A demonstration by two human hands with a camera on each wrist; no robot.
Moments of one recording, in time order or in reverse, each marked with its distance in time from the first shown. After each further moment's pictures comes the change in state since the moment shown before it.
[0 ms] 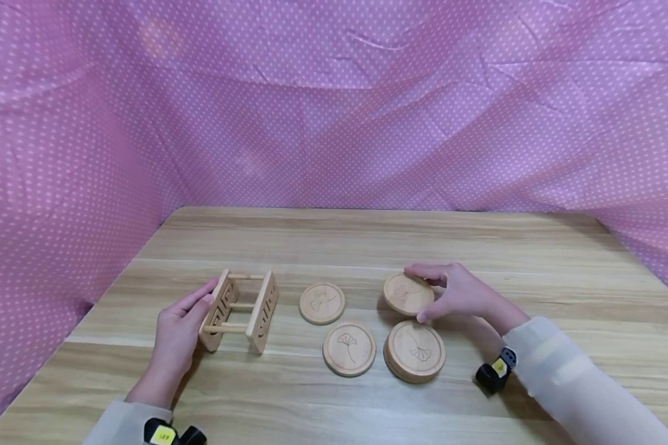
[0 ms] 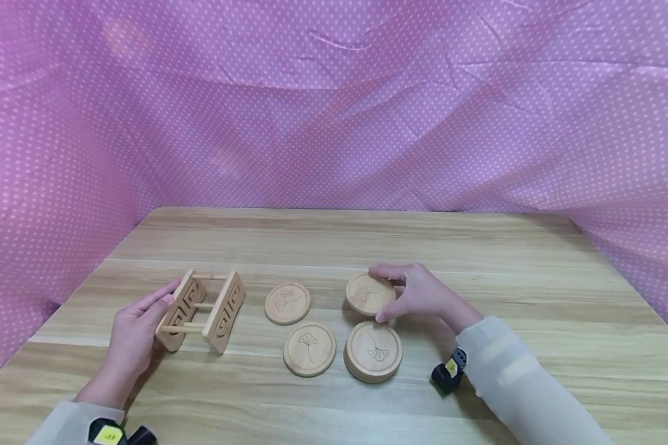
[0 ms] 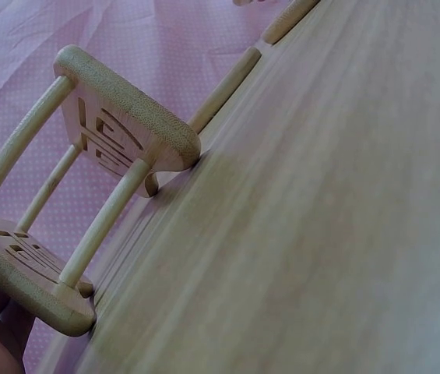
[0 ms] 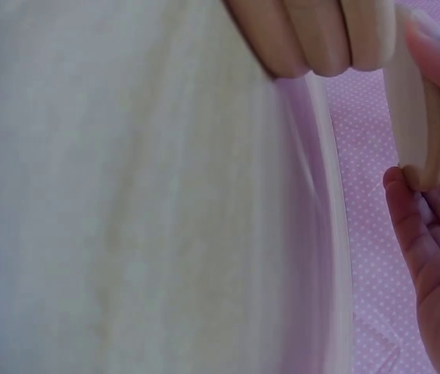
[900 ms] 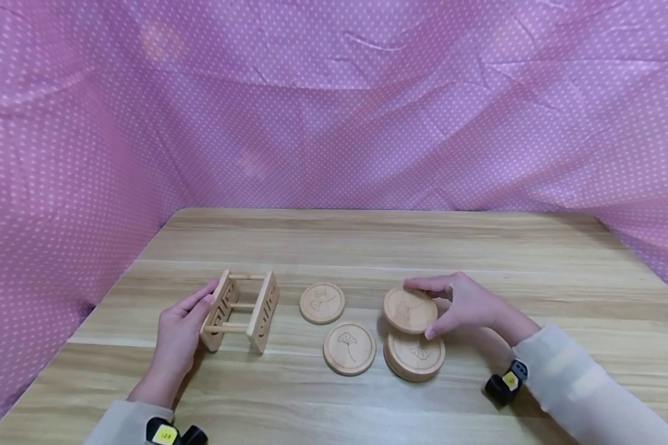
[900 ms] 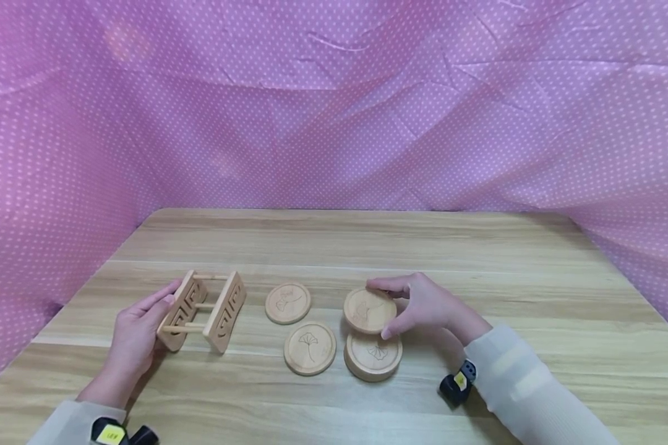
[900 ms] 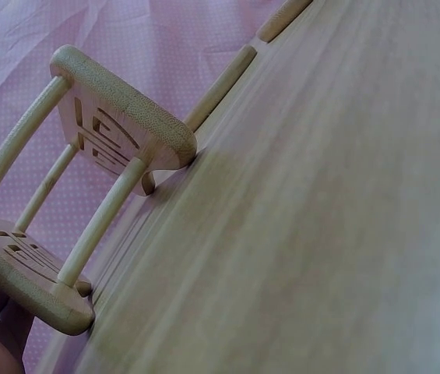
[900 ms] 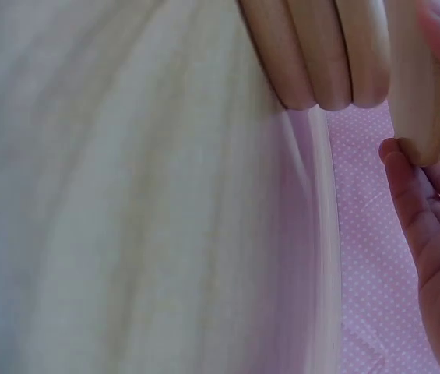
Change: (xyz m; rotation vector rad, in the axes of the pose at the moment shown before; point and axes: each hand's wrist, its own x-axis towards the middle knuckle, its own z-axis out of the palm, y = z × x) left_hand 0.001 0.002 0.001 0.051 -0.003 -0.055; right_hand -0.019 -0.005 0.003 0.033 -0.070 -0.103
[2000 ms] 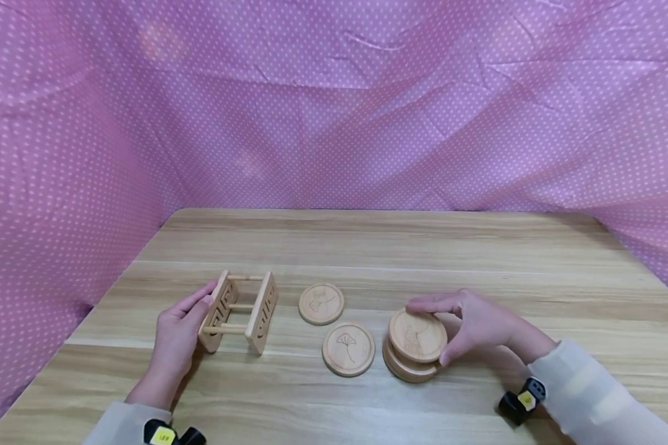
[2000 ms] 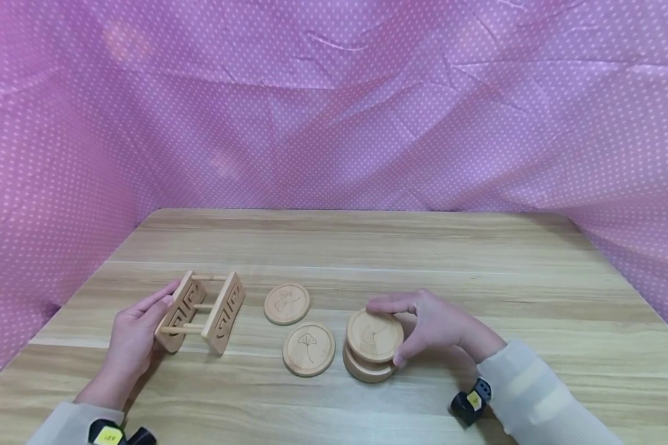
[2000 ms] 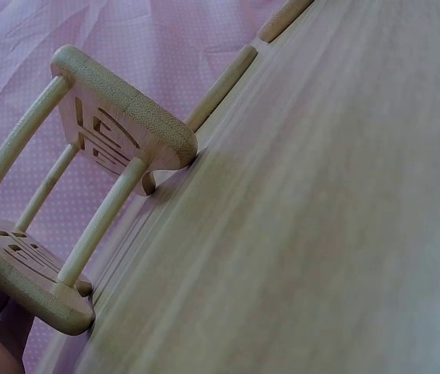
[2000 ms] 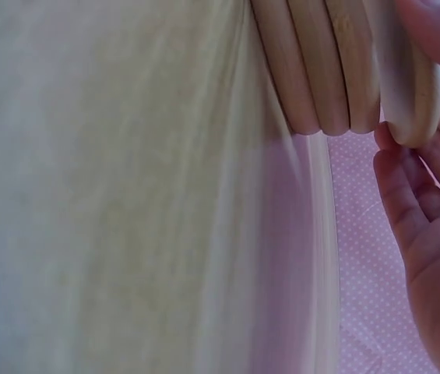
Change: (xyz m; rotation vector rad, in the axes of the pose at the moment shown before) left_hand -0.001 -0.003 0.001 -0.006 0.007 0.022; right_hand -0.024 -0.004 0.004 -0.082 -0.085 -0.067
